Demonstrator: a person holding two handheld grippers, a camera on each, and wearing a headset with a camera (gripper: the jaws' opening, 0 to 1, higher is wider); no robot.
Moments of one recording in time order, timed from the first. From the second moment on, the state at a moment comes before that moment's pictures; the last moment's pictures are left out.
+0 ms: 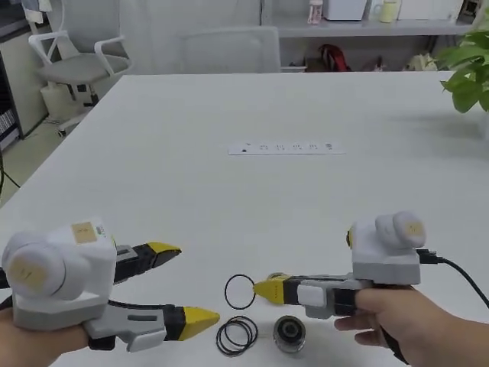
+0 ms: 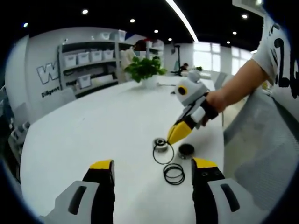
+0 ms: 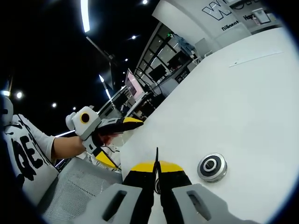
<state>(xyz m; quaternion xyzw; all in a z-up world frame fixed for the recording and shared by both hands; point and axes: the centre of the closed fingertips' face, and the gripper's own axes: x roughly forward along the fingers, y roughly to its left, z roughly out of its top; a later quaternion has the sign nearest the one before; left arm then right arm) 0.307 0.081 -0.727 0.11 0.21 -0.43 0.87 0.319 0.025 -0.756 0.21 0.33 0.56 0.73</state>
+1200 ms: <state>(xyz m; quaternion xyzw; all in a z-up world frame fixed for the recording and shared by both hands) 0.298 0.087 -0.736 0.12 0.22 -0.43 0.87 0.300 0.016 -0.795 0.11 0.39 0.55 0.72</state>
